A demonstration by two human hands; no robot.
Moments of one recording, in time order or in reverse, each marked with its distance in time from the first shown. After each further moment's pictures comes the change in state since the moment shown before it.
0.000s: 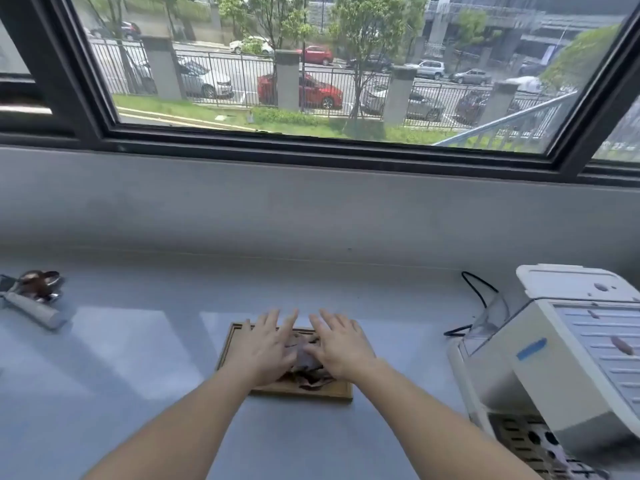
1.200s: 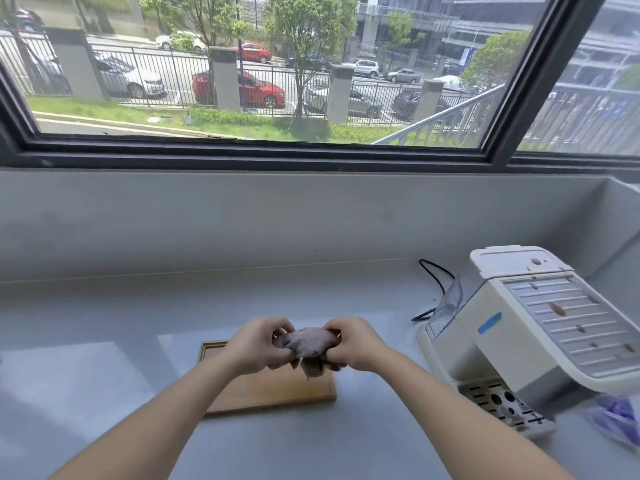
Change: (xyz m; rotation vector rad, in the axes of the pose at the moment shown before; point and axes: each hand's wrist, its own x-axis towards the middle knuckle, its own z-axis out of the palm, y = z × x) left_hand 0.022 0.005 -0.039 -0.716 -0.109 0.202; right_hand -0.040 0.028 -0.045 0.564 0.050 0.199
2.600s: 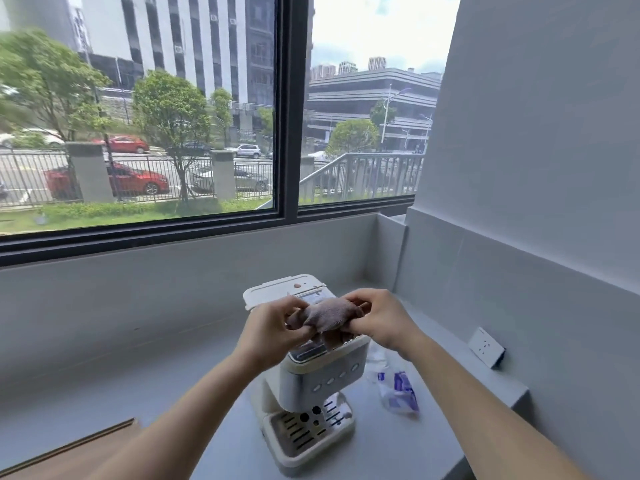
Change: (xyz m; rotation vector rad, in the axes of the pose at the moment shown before) left_hand 0.014 0.373 0.189 -0.081 0.176 0.587; right_hand -0.290 0.146 -0.277 0.237 0.662 0.045
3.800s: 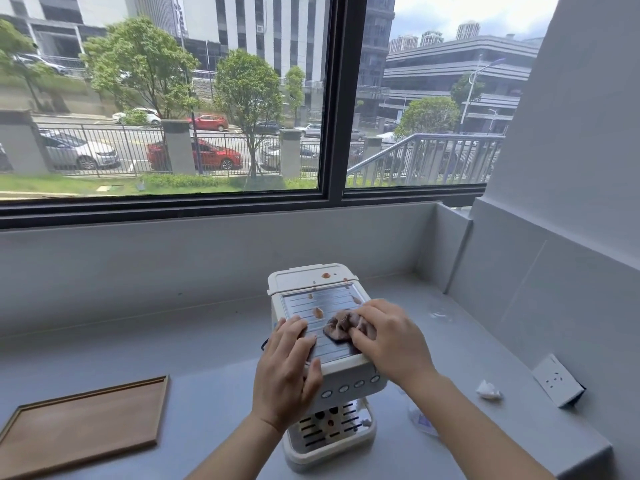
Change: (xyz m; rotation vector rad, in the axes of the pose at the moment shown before) left_hand -0.050 -0.058 0.078 0.415 0.389 0.221; right_hand 0.029 0.060 0.036 -0.450 0.074 -0.343
